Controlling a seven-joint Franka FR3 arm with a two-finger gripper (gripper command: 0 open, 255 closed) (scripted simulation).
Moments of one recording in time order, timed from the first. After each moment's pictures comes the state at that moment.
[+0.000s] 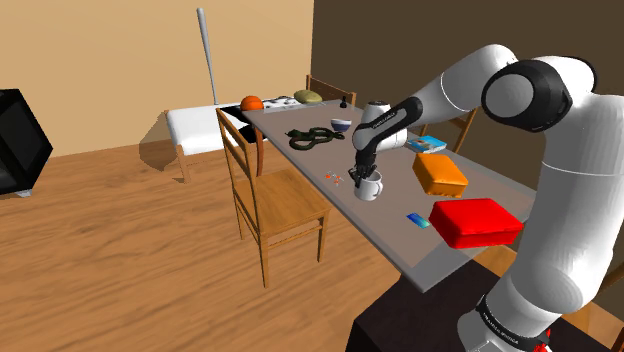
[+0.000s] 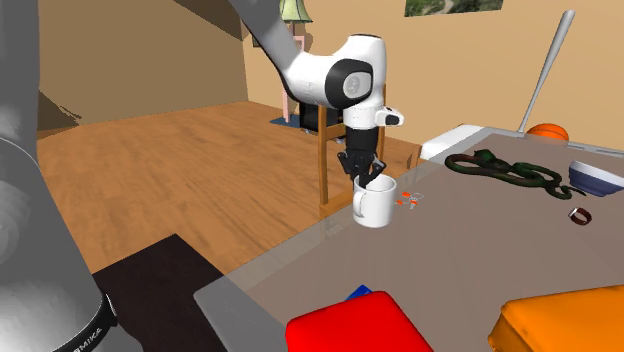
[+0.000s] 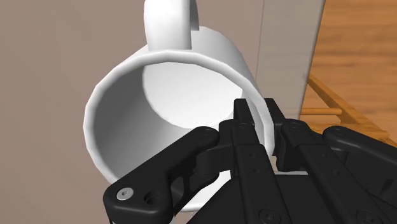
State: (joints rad) arm -0.05 0.30 -0.13 -2.09 0.05 2.43 -0.10
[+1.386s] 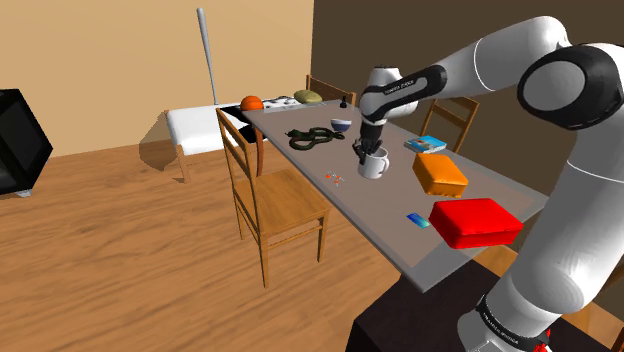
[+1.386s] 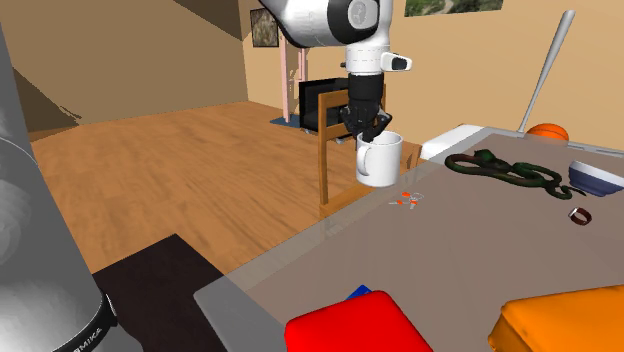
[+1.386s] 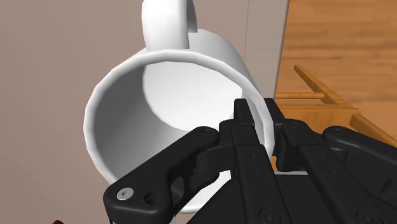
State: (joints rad) arm -0.04 0.14 -0.14 -1.99 0.01 2.18 -0.07
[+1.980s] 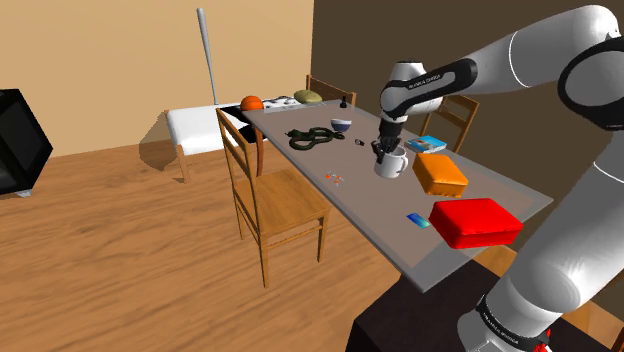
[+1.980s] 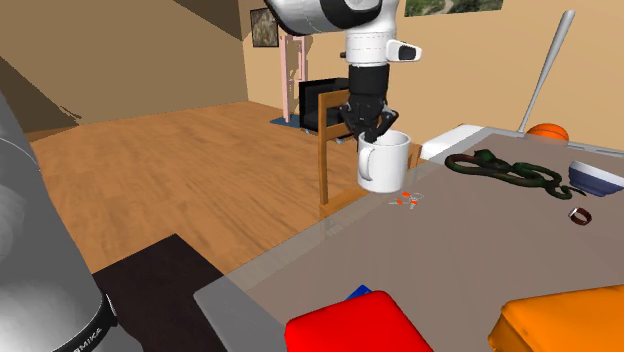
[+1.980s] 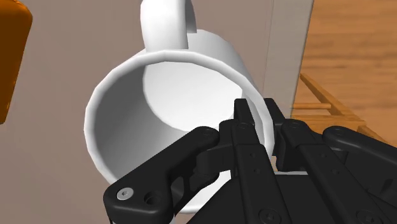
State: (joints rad) arm -0.08 -0.01 -0.18 -2.13 -0.01 2.17 -0.14
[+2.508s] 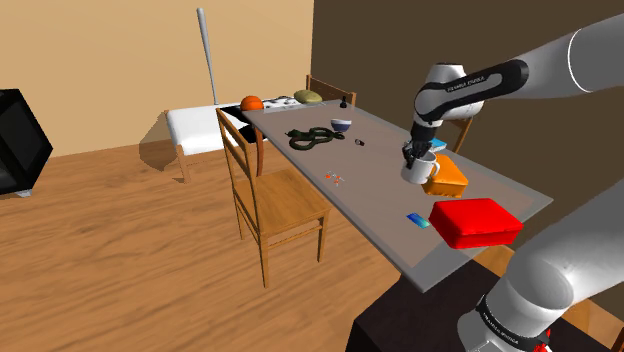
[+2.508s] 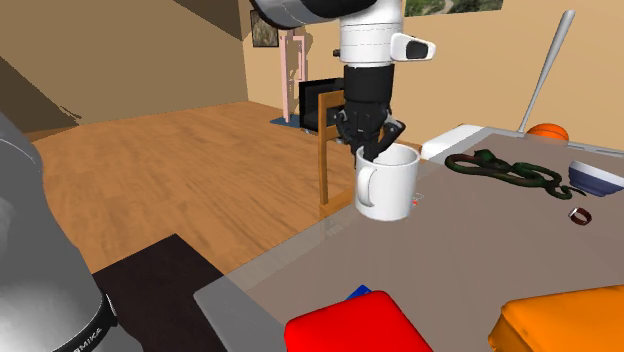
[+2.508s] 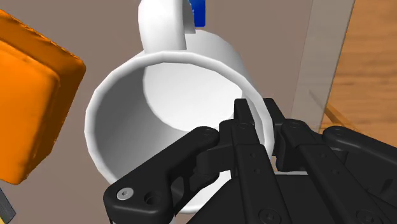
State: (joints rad) arm -0.15 -0.24 -0.25 -2.36 -0.07 2.17 -0.24
